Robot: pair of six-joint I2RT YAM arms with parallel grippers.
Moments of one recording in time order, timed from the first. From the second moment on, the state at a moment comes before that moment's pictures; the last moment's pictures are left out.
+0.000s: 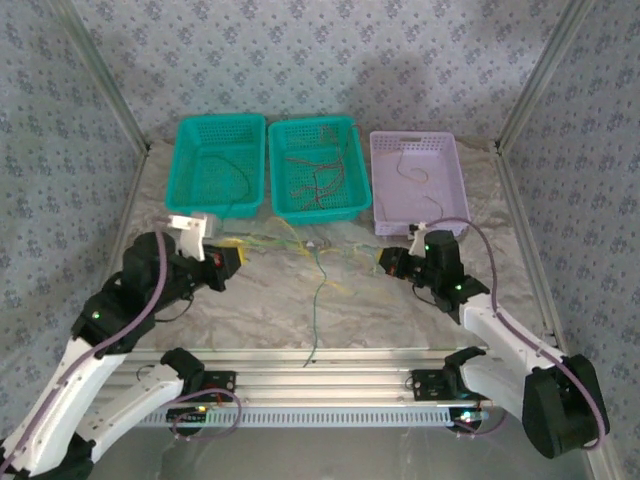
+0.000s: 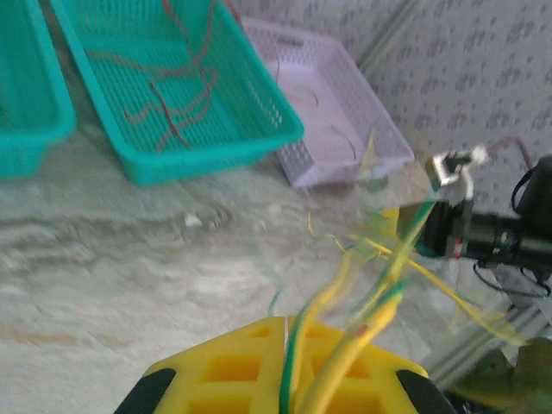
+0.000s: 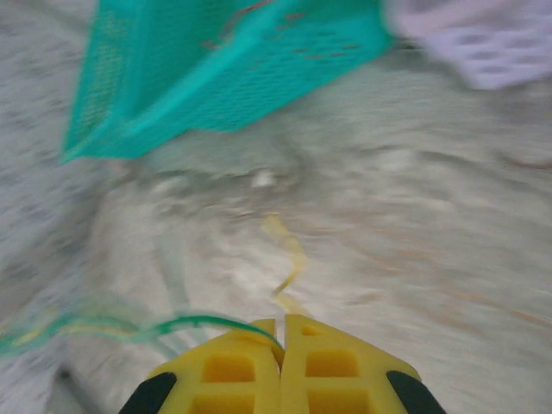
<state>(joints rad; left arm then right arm) -0.60 0.64 1.07 -0.81 0.08 -0.47 0.33 0.98 0.45 -0.05 -0.33 0.72</state>
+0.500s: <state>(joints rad) -0.58 0.72 1.29 -0.86 -0.22 -0.32 0.29 0.82 0.44 -0.36 0.09 0.72</state>
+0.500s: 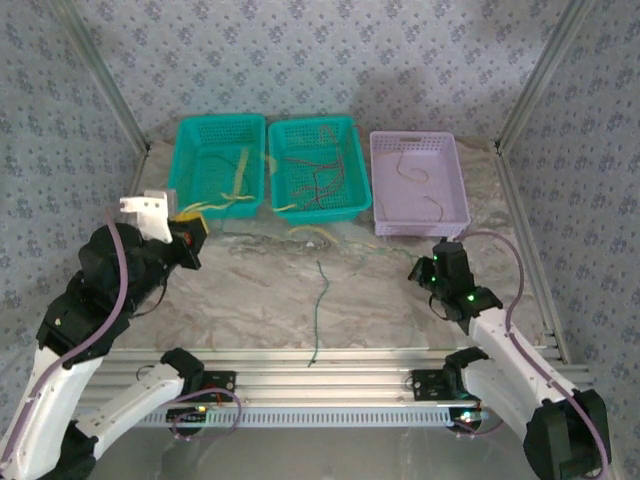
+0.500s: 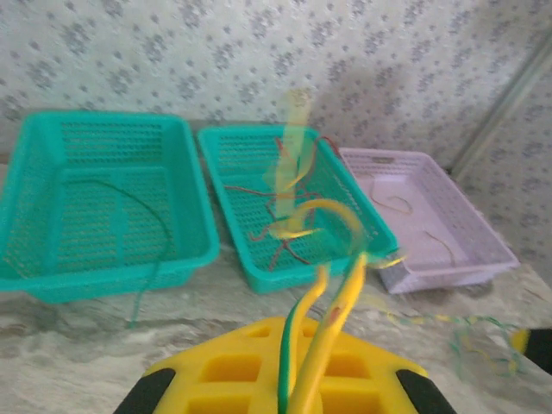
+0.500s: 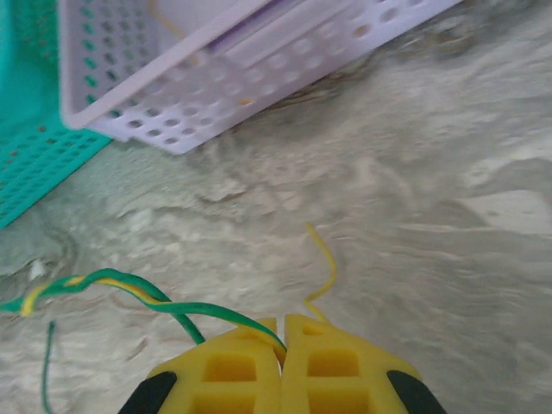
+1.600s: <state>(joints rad) -0.55 0.86 1.24 -0.85 -0.05 -0.37 0.54 0.97 0.57 -0.22 0.02 0.65</state>
